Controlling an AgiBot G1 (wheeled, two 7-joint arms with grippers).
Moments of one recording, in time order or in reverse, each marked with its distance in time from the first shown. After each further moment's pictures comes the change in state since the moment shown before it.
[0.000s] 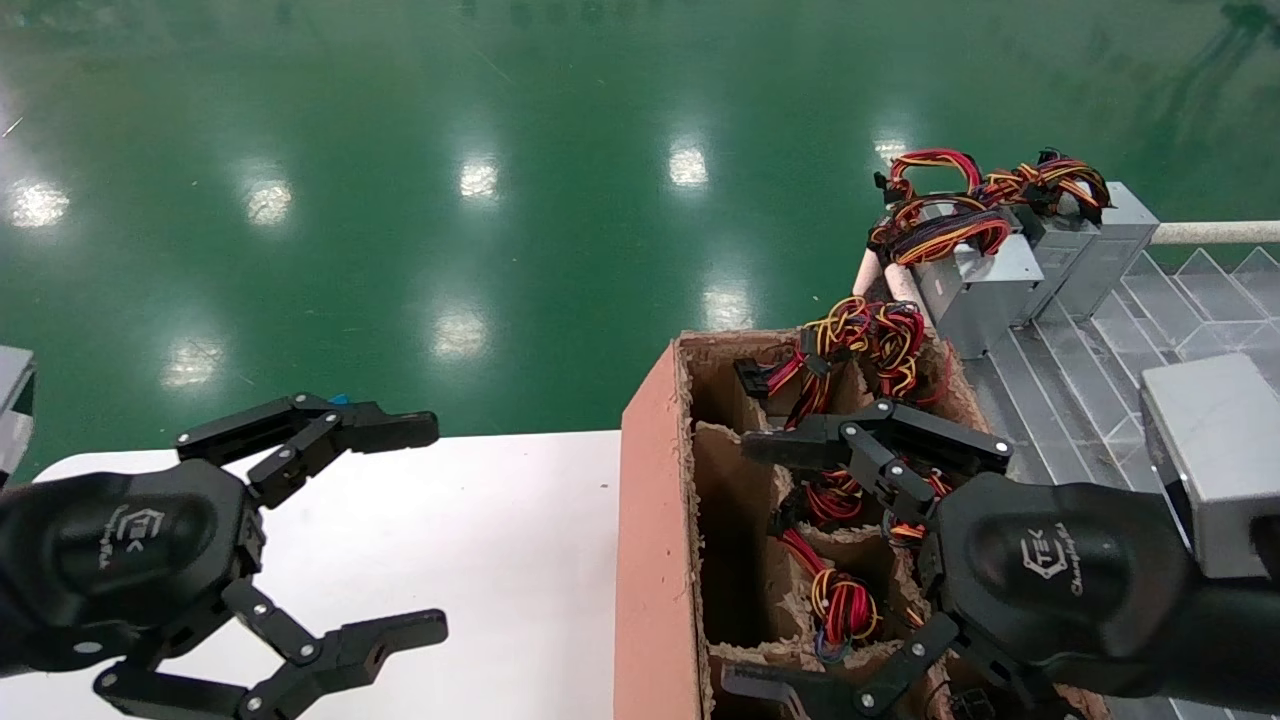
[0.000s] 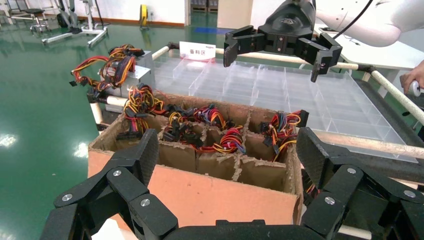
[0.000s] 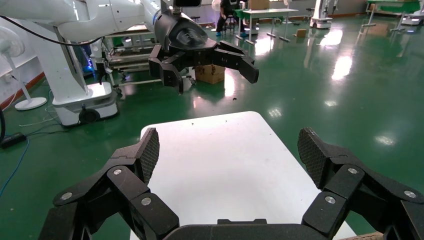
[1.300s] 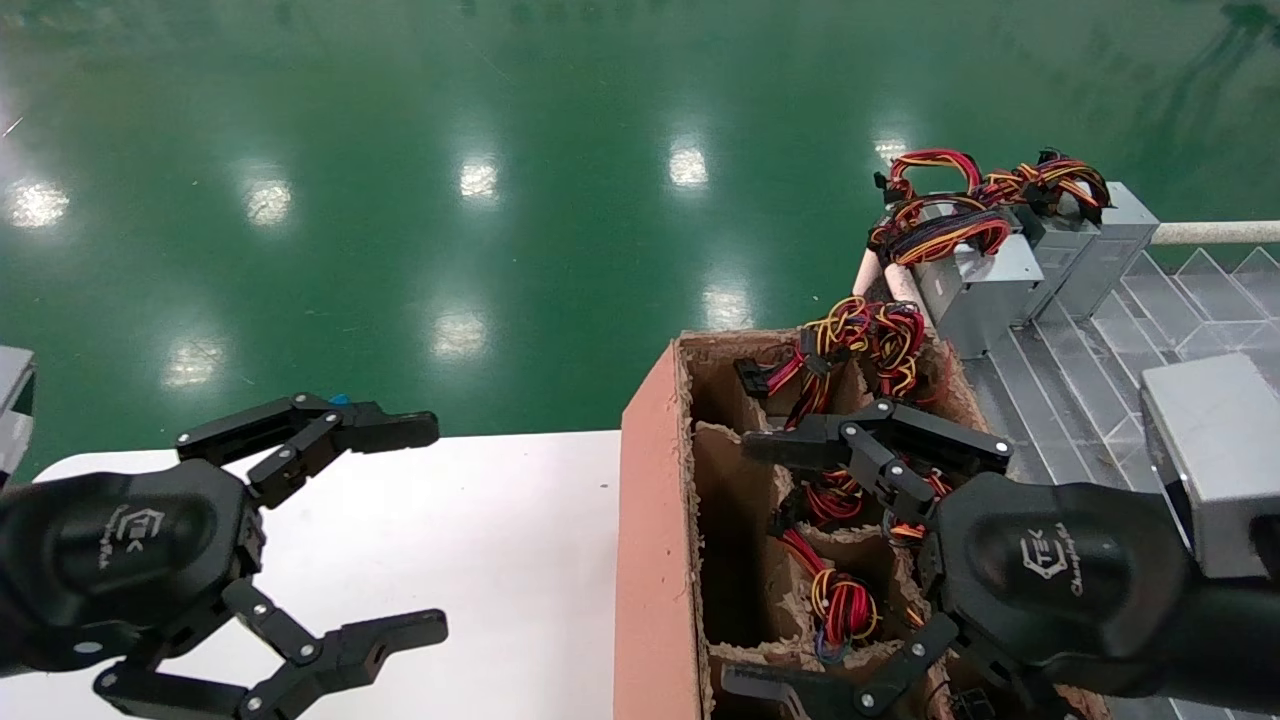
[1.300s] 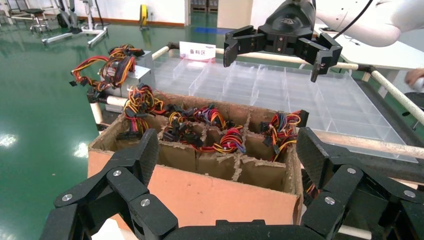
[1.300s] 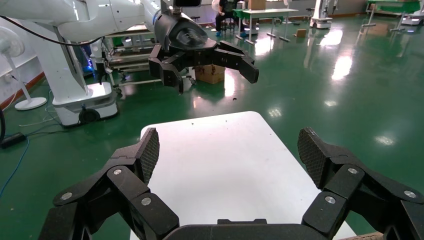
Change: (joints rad) left arm 0.000 0.000 0.000 0.000 0.000 0.000 0.000; right arm 0.000 0.000 0.000 0.000 0.000 0.000 0.000
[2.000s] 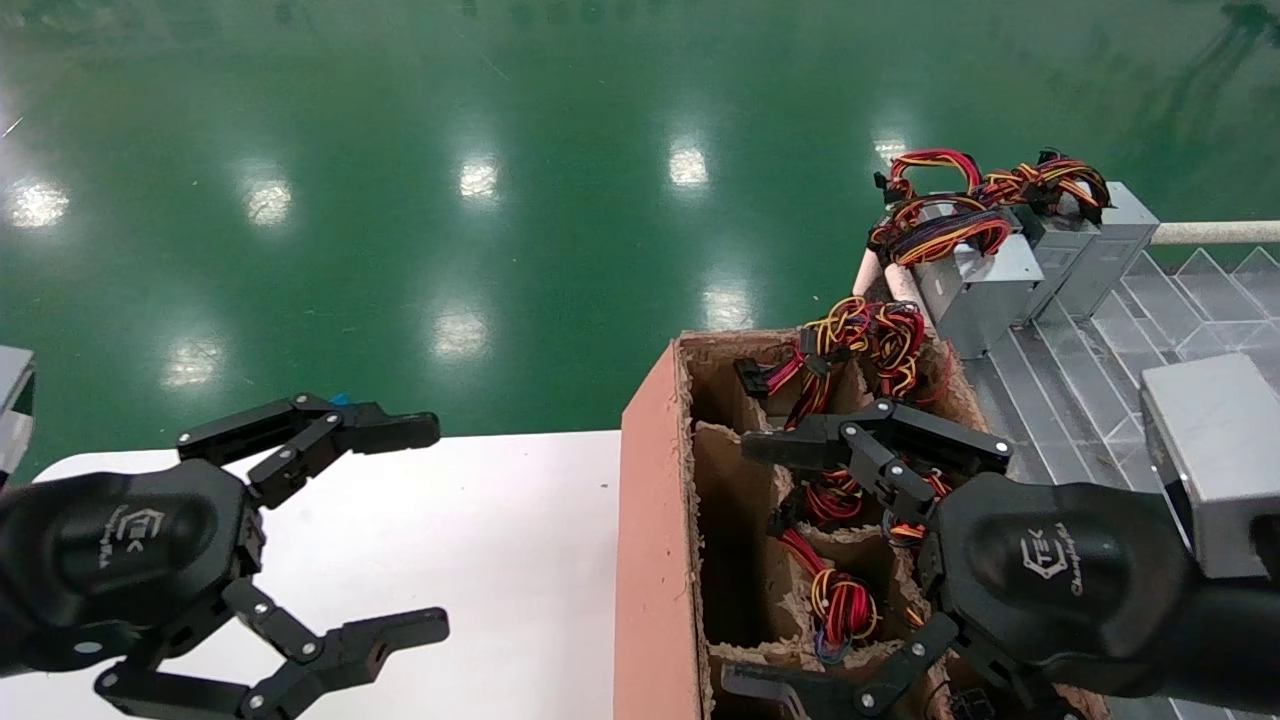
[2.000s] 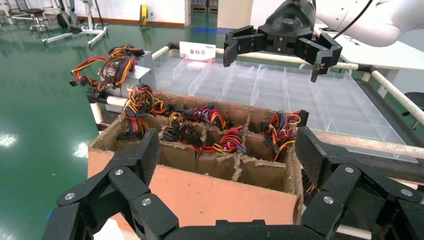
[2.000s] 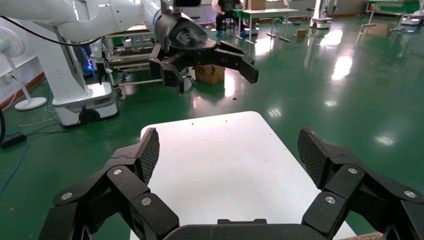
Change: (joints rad) left arm 0.000 0.000 0.000 0.000 0.000 0.000 0.000; right arm 0.000 0.000 0.000 0.000 0.000 0.000 0.000
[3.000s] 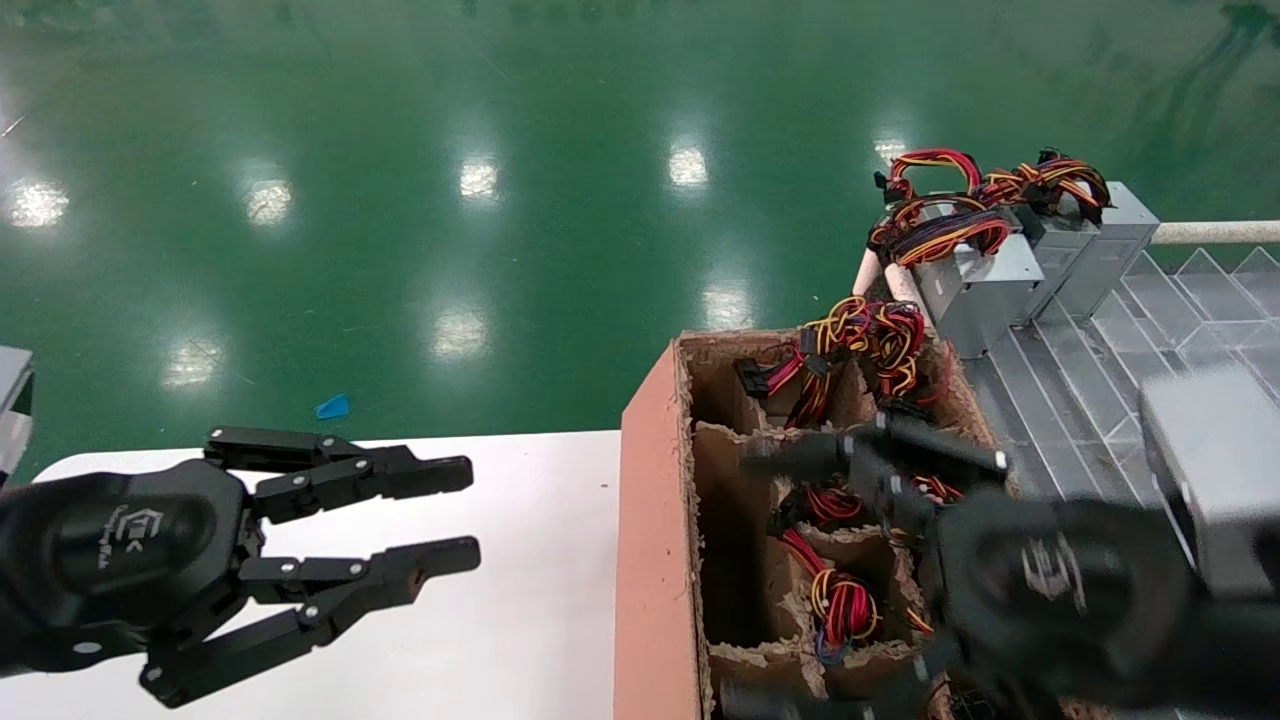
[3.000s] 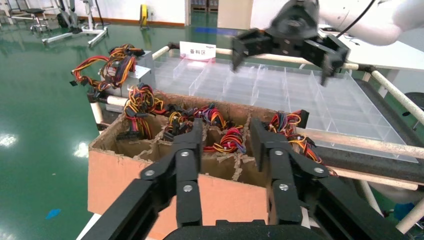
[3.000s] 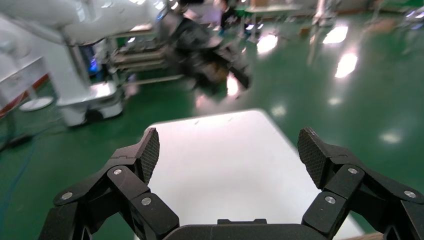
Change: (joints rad) left arm 0.000 0.000 0.000 0.000 0.000 0.000 0.000; right arm 0.071 0.069 -0.007 0.024 -0.078 -0.014 0.033
